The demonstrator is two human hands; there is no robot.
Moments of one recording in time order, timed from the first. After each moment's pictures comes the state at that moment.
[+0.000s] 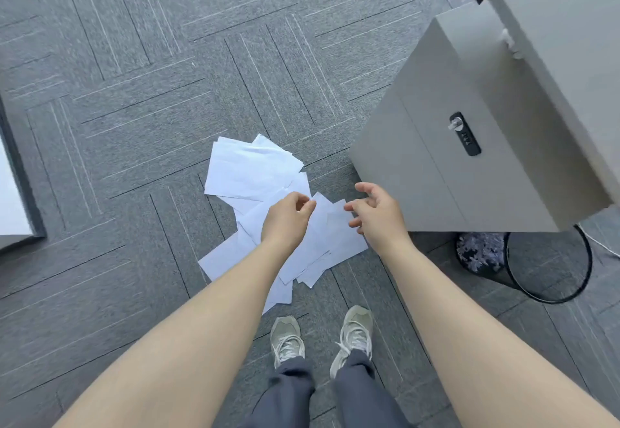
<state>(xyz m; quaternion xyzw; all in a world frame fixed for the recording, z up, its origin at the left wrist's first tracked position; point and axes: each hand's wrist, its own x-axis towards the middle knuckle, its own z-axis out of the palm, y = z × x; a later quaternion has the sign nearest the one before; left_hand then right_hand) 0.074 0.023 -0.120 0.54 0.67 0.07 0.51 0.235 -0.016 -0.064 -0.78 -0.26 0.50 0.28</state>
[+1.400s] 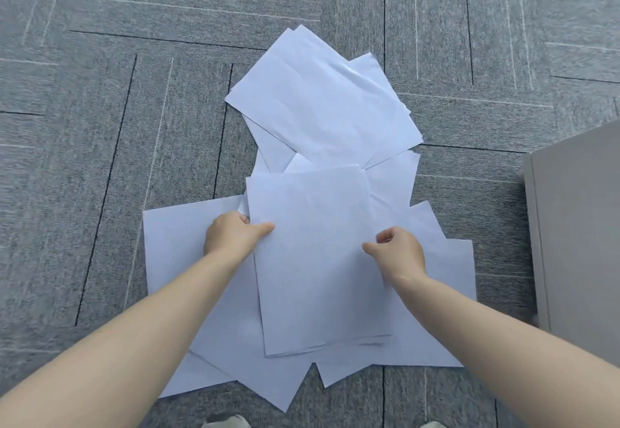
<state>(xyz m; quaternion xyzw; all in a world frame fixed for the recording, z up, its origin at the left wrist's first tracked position) -0.080 -0.022 -0.594 0.25 0.87 0.08 0.42 0.177 0.021 -0.594 -0.78 -0.45 0.44 0.00</state>
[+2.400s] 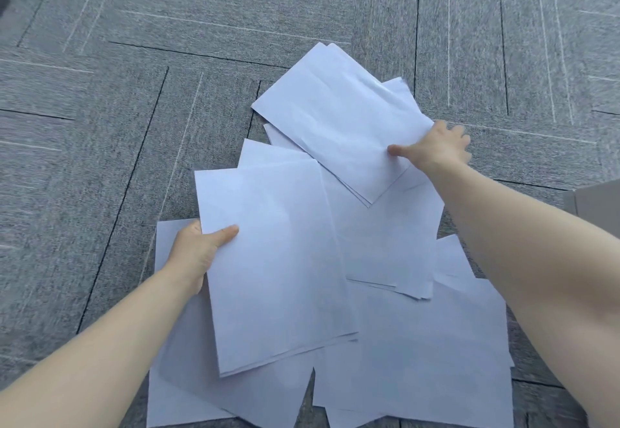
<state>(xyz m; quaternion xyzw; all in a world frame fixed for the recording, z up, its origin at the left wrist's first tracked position) -0.140 -0.041 -0.599 0.04 0.75 0.44 0.50 0.133 0.233 -0.592 -0.78 -0.59 0.20 -0.08</state>
